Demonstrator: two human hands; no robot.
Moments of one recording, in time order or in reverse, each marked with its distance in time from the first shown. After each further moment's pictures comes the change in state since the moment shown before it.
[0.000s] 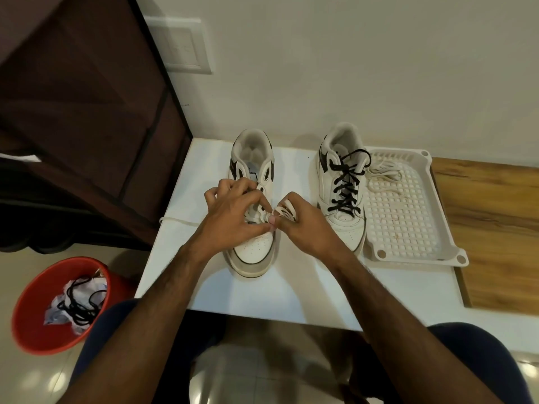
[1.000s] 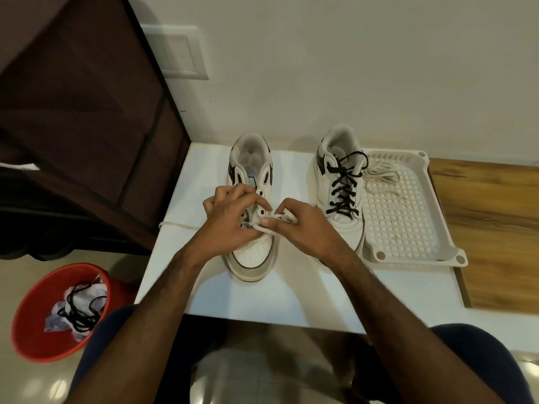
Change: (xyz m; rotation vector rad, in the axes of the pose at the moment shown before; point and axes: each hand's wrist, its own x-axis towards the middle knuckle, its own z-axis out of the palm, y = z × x) left_hand -0.002 -0.001 -0.003 -0.111 -0.064 -0.018; right_hand -0.002 0.001 -0.009 -0.059 -0.007 -0.005
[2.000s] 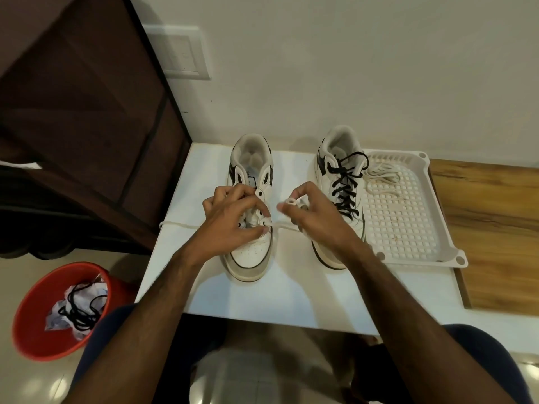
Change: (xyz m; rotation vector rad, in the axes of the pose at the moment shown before) left_hand -0.004 0.001 -0.003 -0.039 -0.021 -0.031; right_hand -0.003 -0.008 -0.020 0.349 0.015 0.076
